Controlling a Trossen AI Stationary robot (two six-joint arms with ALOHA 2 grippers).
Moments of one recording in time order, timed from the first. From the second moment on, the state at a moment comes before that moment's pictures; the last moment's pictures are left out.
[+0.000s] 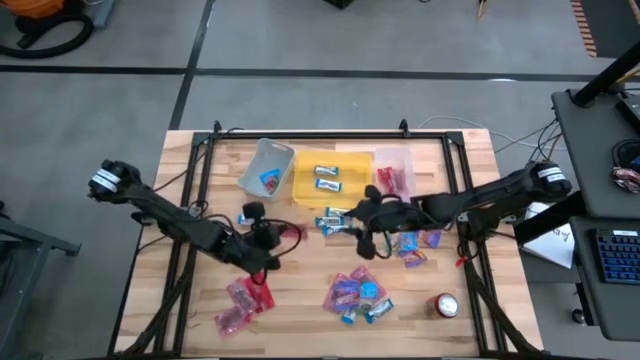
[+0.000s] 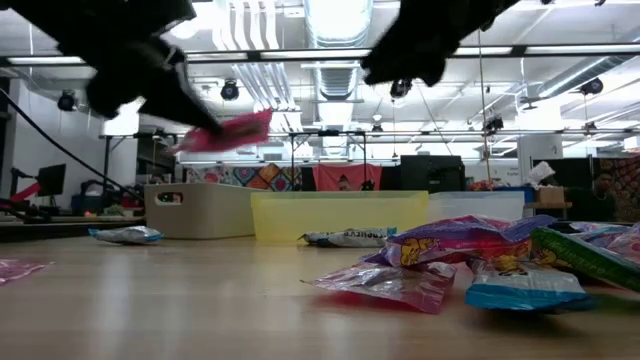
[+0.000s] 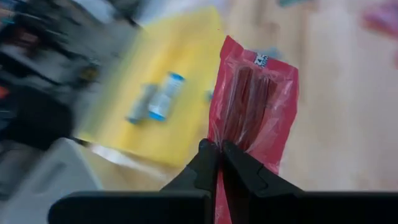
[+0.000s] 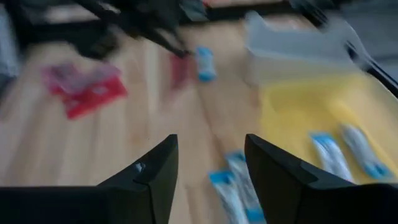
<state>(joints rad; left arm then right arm) -0.47 1.35 0.72 -0.24 -0.88 -0.21 0.17 1.40 0.91 -0.02 0.26 0.20</state>
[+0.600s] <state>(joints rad) -0.40 1.47 0.72 0.18 -0.96 -0.05 0.13 1.68 0.89 0.47 0.36 0.20</state>
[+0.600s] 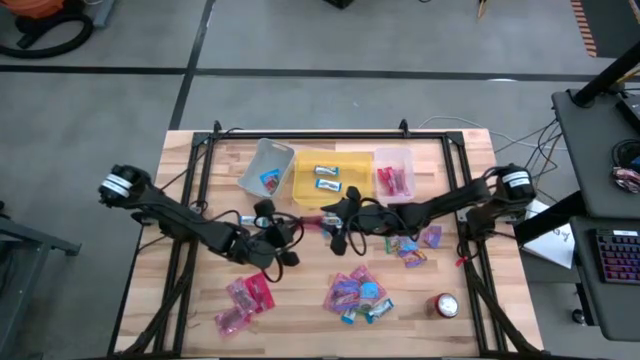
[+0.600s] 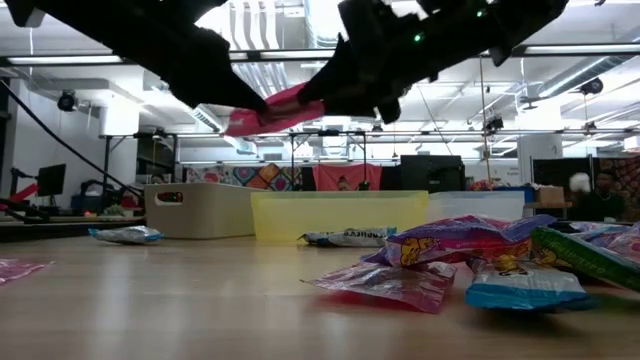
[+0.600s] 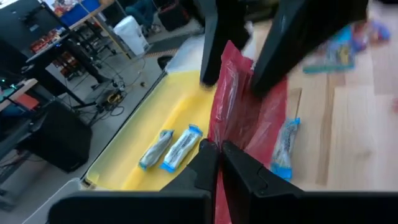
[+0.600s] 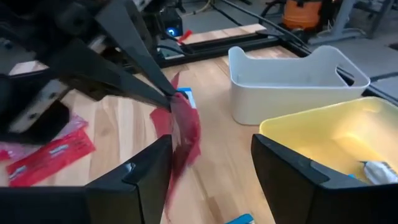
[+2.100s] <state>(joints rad) -0.31 1.13 0.72 0.05 -0.68 0.07 -0.37 1.26 1.00 -0.88 0.34 0.59</state>
